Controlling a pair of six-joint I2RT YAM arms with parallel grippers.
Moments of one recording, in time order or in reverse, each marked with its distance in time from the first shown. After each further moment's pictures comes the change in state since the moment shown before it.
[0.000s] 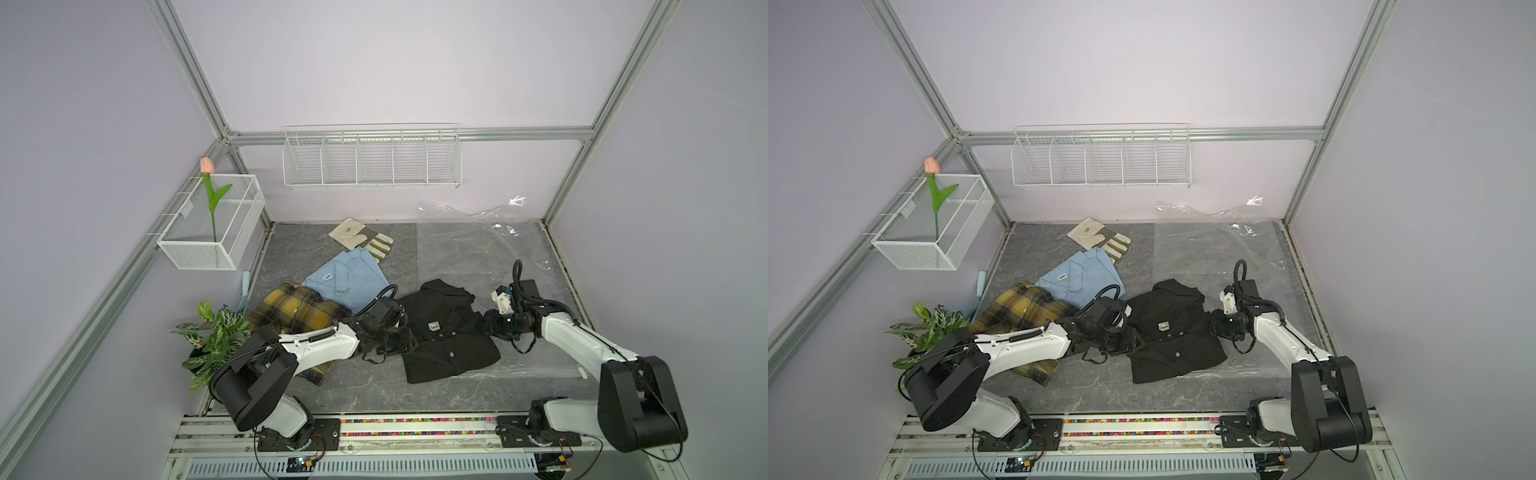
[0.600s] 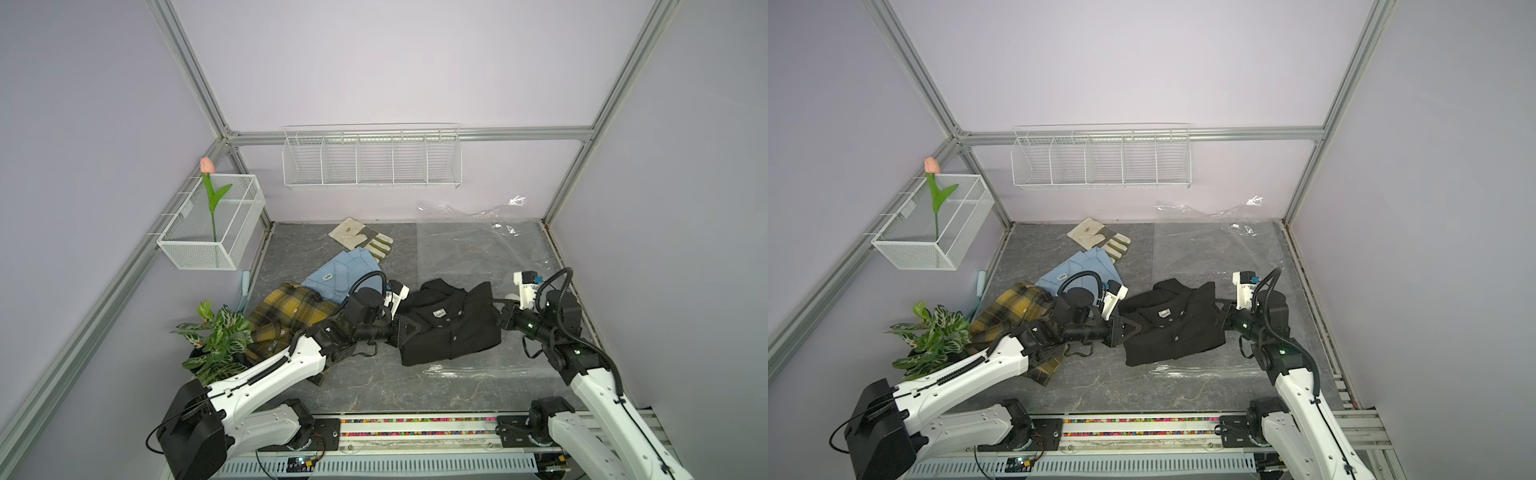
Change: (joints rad) left arm -0.009 -0.396 0.040 -0.043 0.029 0.268; right arm 0.001 -0.538 -0.111 0.301 -0.100 0.132
